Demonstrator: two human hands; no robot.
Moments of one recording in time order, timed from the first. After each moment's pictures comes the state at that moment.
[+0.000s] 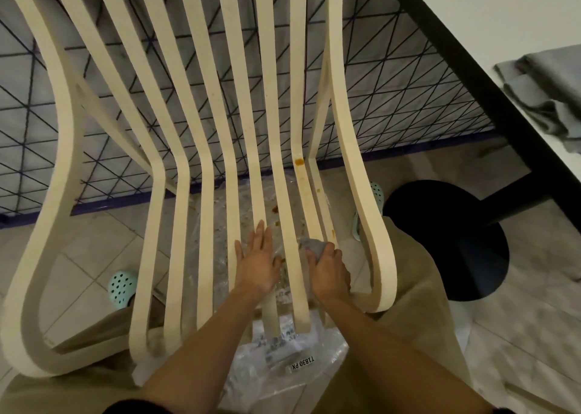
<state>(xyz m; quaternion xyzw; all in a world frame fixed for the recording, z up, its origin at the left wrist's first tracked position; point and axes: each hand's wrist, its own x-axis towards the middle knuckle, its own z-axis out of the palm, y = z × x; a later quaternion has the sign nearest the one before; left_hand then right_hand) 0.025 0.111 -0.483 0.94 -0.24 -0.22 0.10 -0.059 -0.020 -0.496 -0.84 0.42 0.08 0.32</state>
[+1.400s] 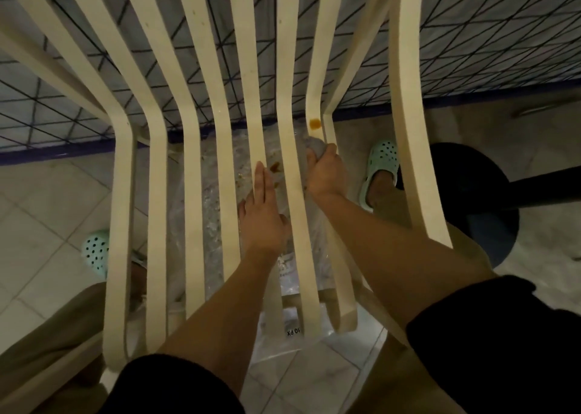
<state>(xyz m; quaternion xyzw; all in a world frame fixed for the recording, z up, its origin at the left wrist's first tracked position) 0.084 0.068 -0.516 0.95 -0.16 -0.15 0.20 0.121 -0.082 -0.530 -0.86 0.42 0.01 0.29</state>
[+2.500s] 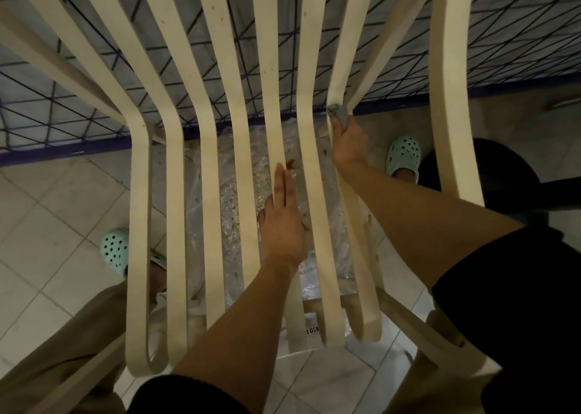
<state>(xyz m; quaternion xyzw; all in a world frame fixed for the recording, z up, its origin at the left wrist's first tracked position) 0.089 0.069 -0.522 0.96 -0.15 -0.17 0.18 0.180 -0.112 -0.547 -0.80 0.41 -0.03 0.44</state>
